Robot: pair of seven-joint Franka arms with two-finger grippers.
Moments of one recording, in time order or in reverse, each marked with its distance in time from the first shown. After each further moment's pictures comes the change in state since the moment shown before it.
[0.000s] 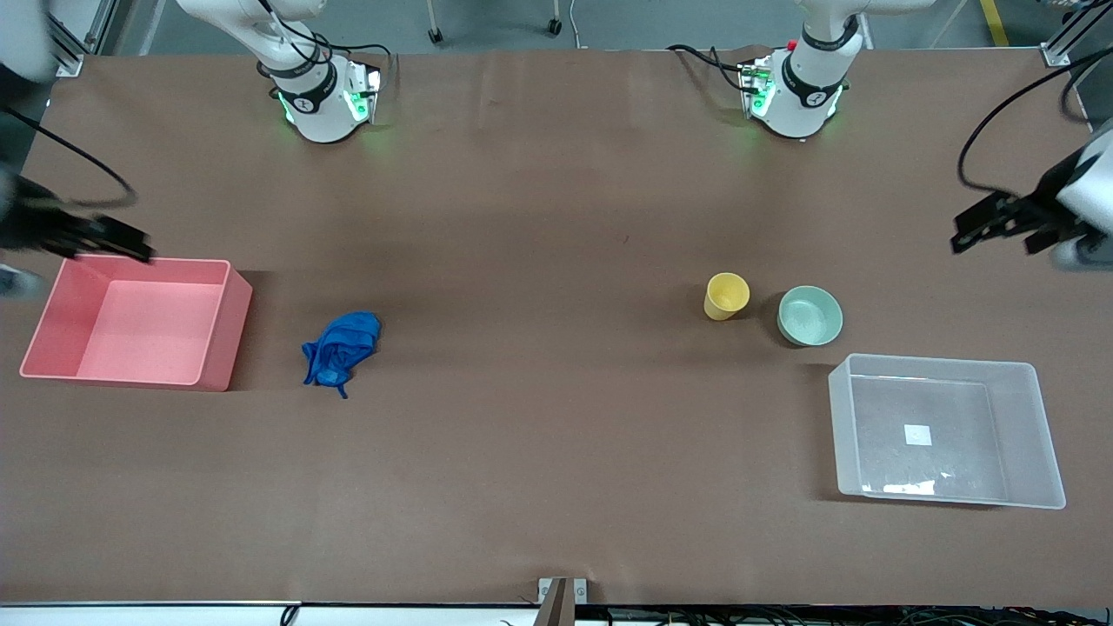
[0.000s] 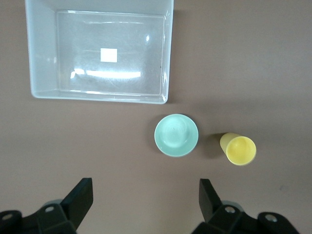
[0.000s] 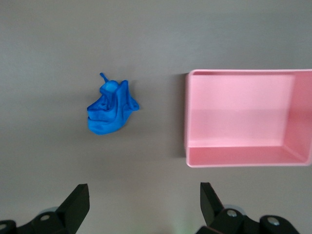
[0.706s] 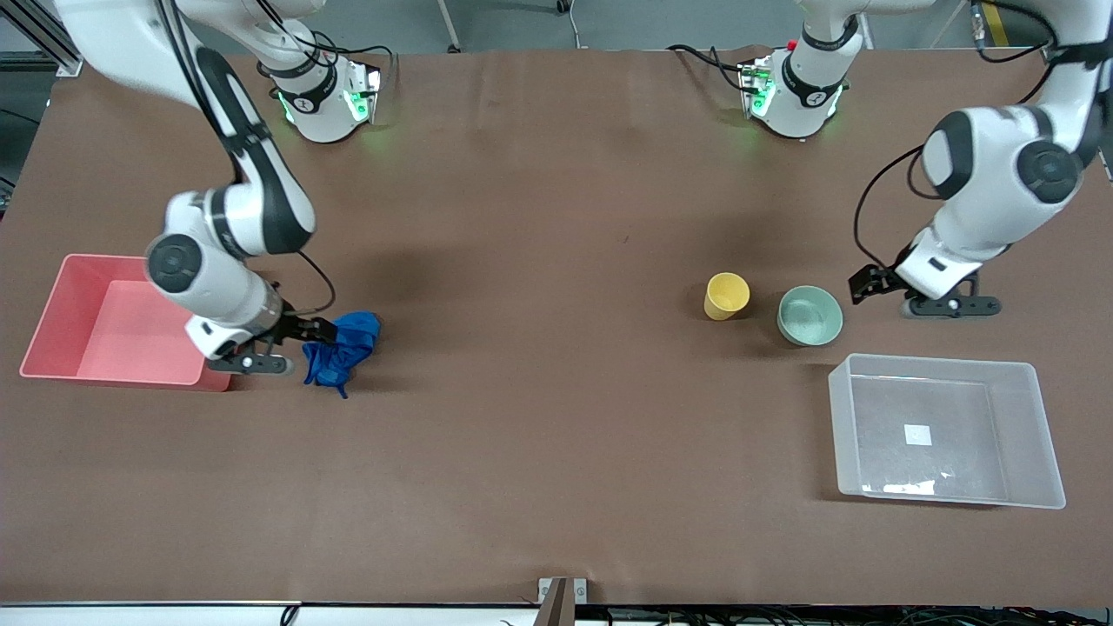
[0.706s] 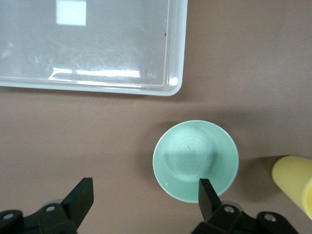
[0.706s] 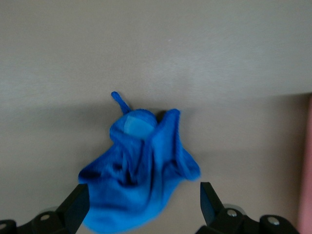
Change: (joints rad) left arm 0.002 0.074 0.003 -0.587 0.000 0.715 0.000; right arm 0.070 0.255 0.064 -0.514 0.001 0.920 0.167
